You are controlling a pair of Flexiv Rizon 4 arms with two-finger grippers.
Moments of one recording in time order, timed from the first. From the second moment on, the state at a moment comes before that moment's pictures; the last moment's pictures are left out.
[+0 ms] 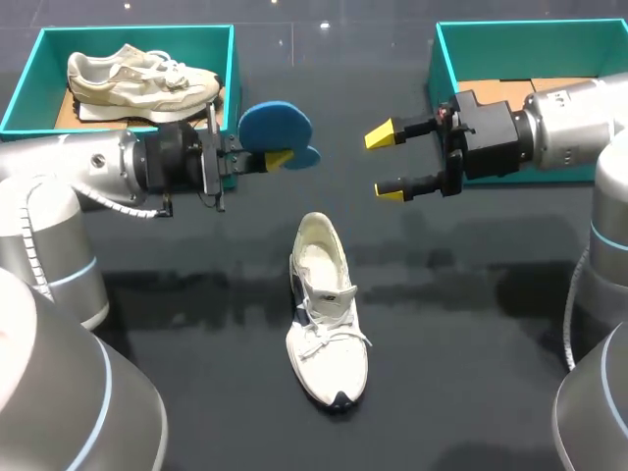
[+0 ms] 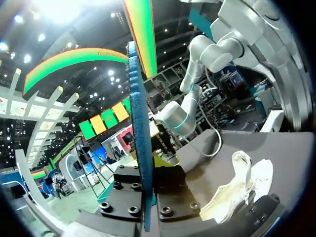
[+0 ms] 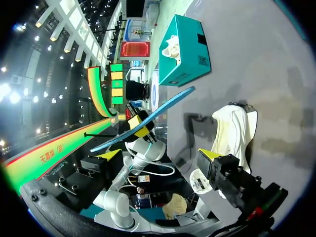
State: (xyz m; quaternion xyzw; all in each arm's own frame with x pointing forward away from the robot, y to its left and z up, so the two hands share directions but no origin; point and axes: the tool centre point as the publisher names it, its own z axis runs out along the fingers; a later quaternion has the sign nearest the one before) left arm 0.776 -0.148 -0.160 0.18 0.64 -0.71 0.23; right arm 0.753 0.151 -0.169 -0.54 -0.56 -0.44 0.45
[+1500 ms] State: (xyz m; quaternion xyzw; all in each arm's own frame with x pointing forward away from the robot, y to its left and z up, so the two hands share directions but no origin) left arm 0.779 -0.171 -0.167 0.46 0.51 -0.45 0.56; right arm 0.752 0.169 -0.173 -0.50 -0.61 -0.46 0.41
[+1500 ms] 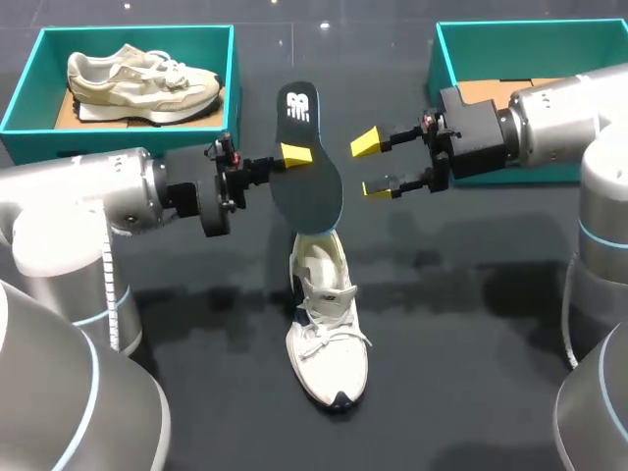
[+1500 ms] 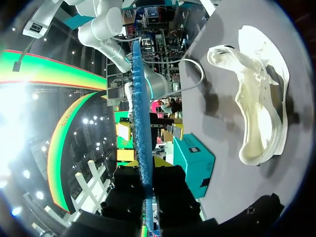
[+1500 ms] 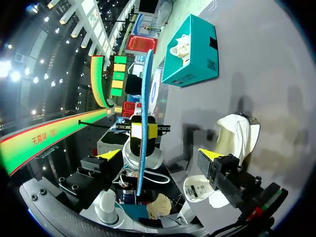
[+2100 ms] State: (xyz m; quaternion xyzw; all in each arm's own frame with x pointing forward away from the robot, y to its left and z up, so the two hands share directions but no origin) left arm 0.789 -0.184 -0.174 0.48 0.51 -0.43 0.57; right arm 0.749 0.197 -0.175 -0.47 -0.63 -0.47 0.41
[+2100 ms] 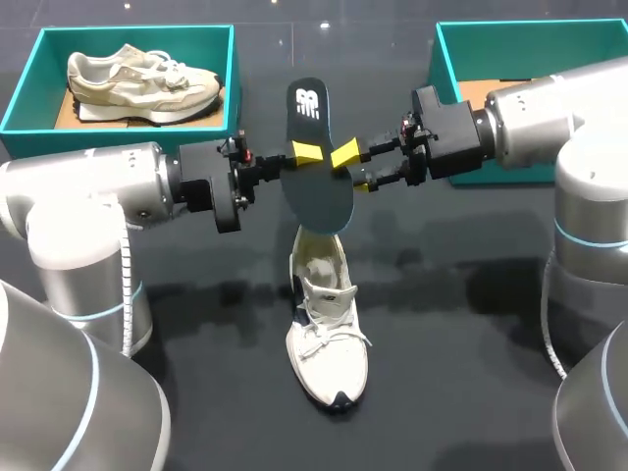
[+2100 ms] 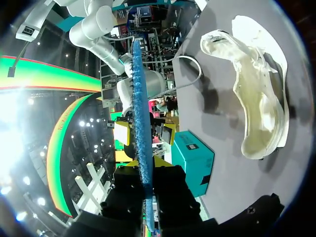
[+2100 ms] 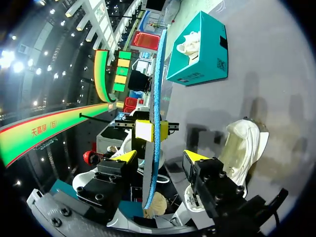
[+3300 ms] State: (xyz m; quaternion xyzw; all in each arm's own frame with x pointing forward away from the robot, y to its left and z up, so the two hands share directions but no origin) left arm 0.798 -0.196 -0.173 0.49 0.49 -0.42 0.59; right arm 0.746 0.214 -0.176 -0.46 -0.63 -0.45 0.43
